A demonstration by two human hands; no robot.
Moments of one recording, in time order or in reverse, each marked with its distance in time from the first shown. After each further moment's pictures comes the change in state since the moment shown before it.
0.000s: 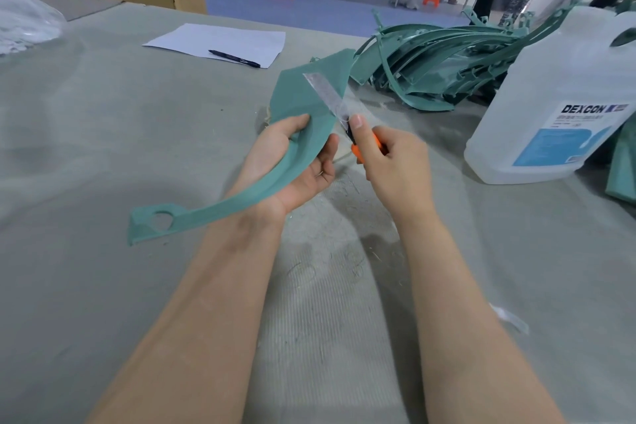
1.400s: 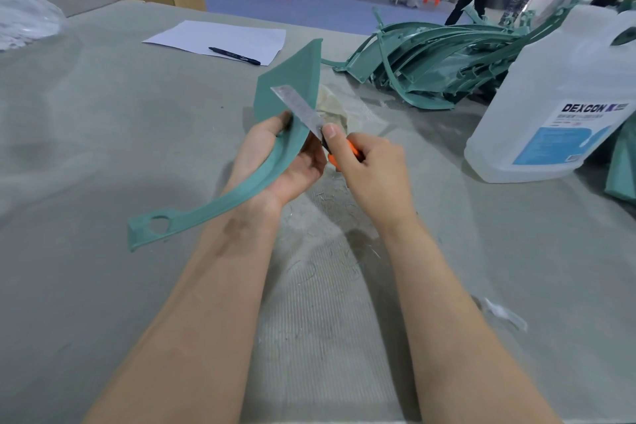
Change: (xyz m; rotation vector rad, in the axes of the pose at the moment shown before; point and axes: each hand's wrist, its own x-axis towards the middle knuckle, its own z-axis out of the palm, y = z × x) left_hand 0.008 0.004 -0.006 -0.236 -0.032 0.026; right_hand -0.011 -0.009 0.016 -0.010 -0.066 -0.039
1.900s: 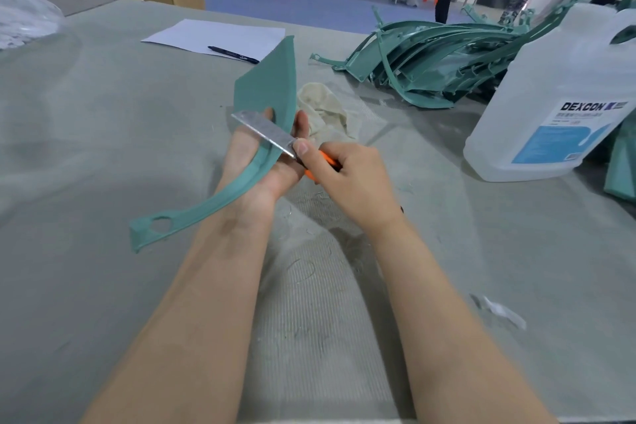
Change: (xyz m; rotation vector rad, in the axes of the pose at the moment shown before) left_hand 0.005 0.008 -0.006 -0.211 0.024 0.108; right_hand -0.008 -0.011 0.006 0.023 -0.163 -0.110
